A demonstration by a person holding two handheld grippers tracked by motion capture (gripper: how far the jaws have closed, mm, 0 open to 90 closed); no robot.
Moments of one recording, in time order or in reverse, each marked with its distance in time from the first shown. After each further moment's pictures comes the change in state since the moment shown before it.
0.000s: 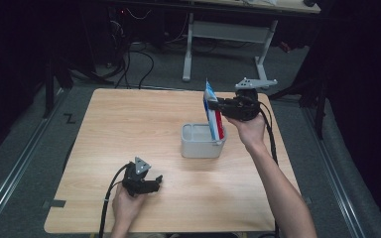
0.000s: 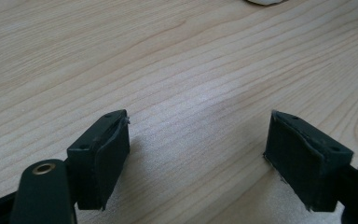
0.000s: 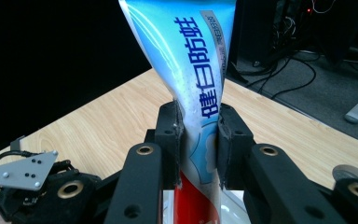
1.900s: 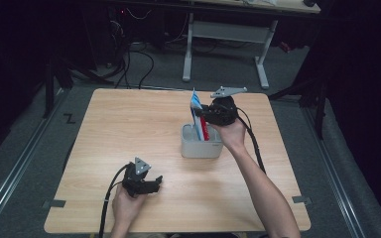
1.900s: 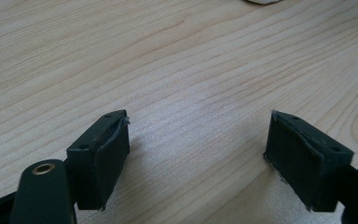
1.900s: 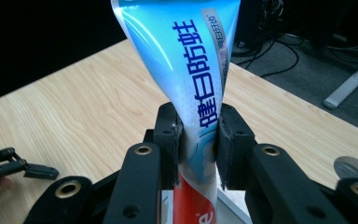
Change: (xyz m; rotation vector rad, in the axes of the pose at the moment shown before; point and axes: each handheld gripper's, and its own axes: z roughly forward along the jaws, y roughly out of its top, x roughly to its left) left arm 0.000 -0.001 -0.001 0.002 -0.002 0.004; right arm 0.005 -0.024 0.062 0.101 -0.092 -0.076
